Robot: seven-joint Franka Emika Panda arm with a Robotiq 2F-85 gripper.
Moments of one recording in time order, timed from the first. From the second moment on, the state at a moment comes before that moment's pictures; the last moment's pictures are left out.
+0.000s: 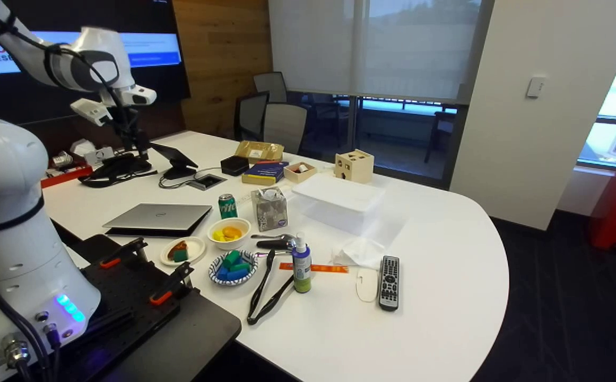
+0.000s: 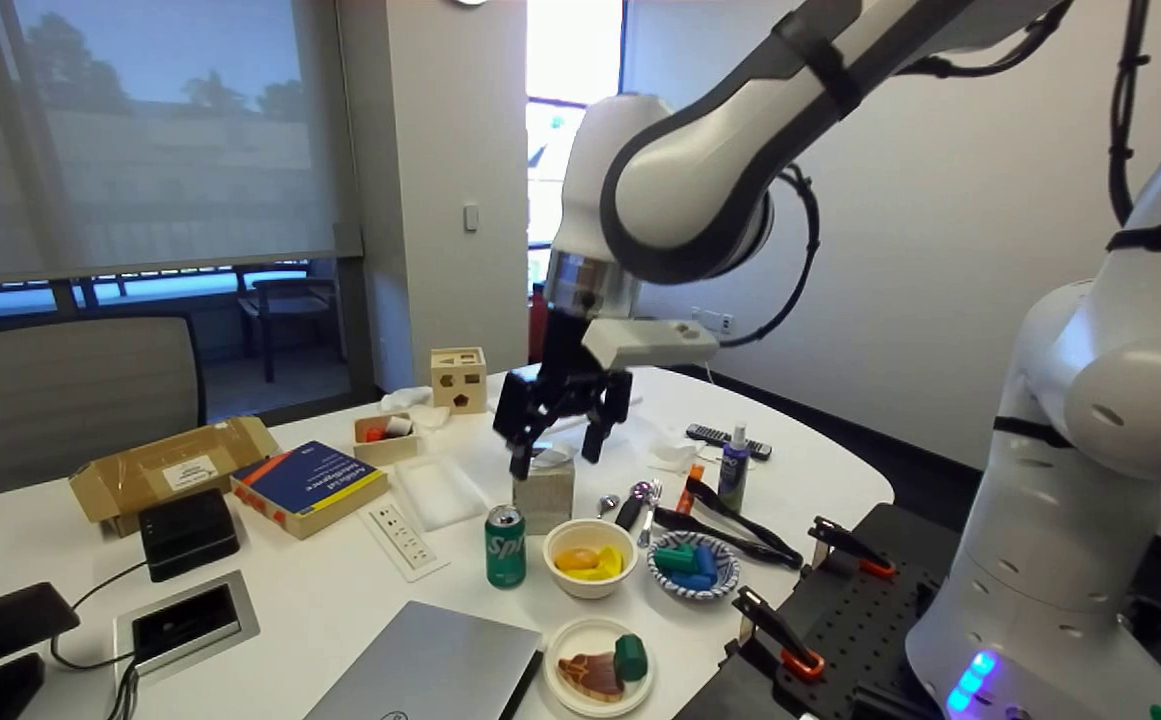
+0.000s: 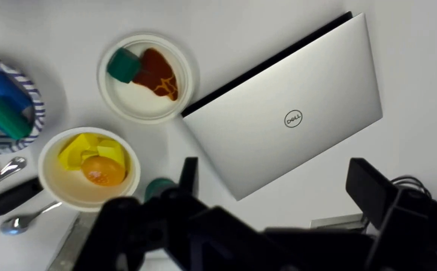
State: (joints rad) arm 0.24 -0.24 0.36 -2.66 0.34 2.57 0.38
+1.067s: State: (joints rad) arm -0.01 0.56 0.74 -2.47 1.02 3.29 0.11
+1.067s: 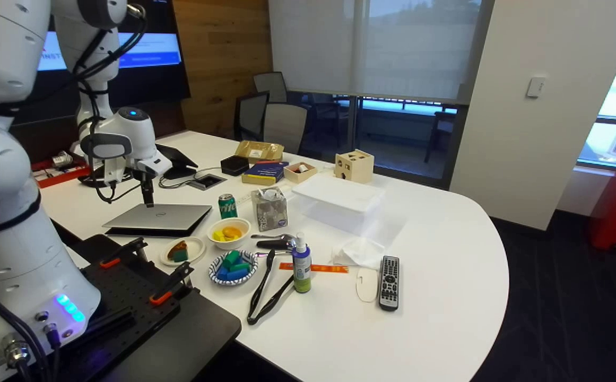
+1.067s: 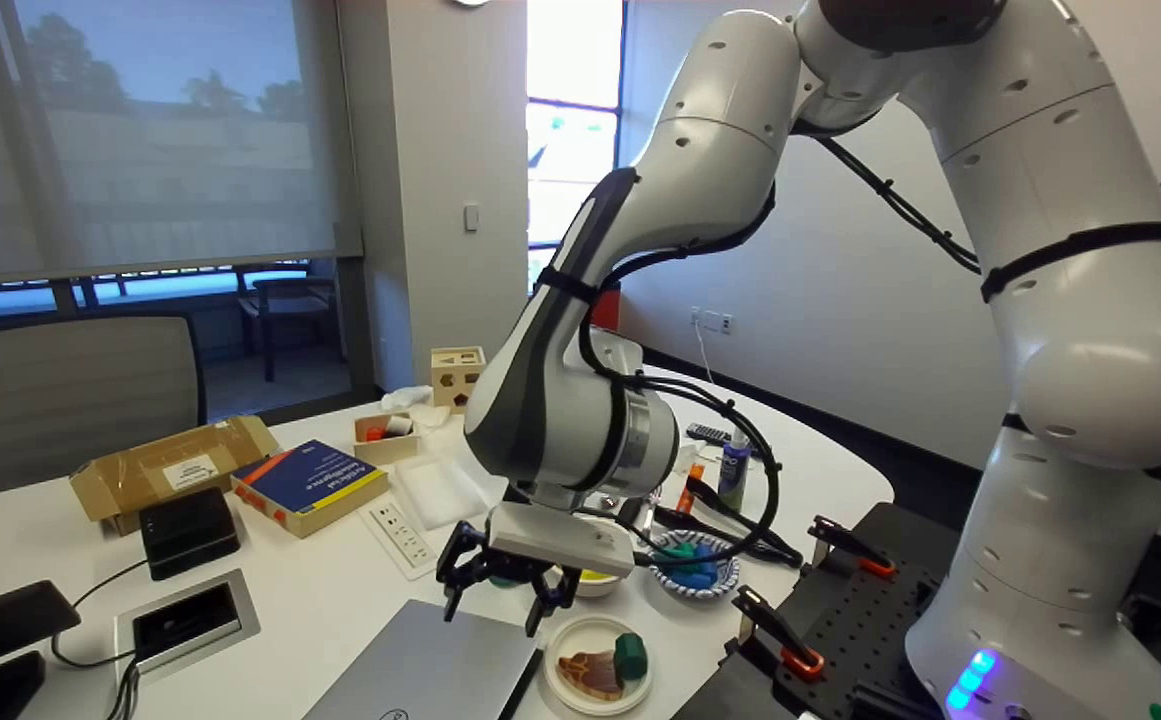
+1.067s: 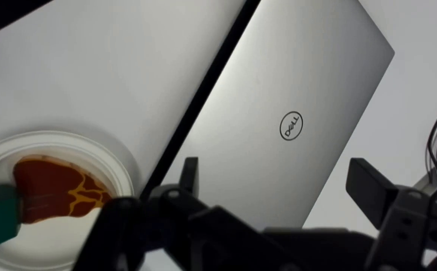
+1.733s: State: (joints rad) arm -0.38 0.75 0.90 -2.55 0.81 3.46 0.17
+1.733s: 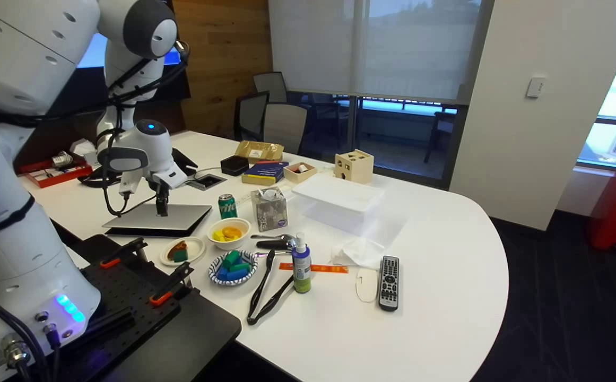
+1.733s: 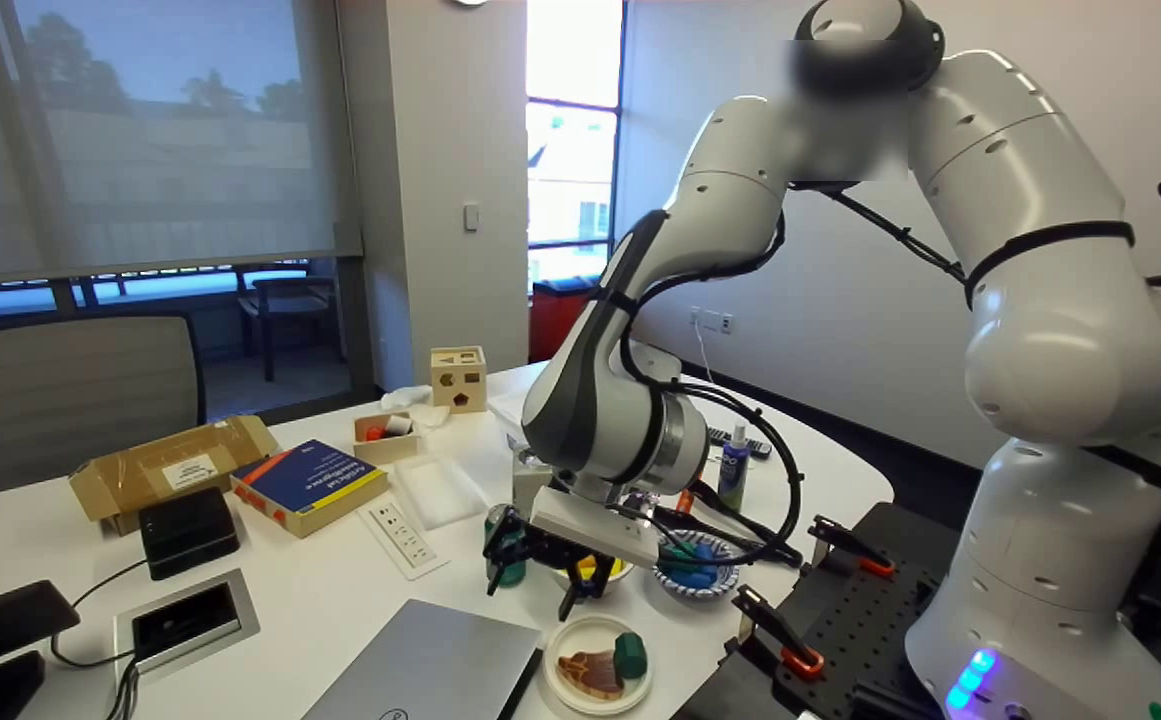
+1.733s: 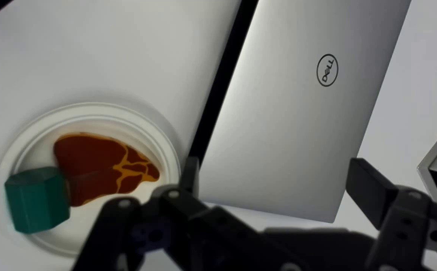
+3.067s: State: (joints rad) arm -0.29 0.99 0.67 -2.44 0.31 3.46 0.43
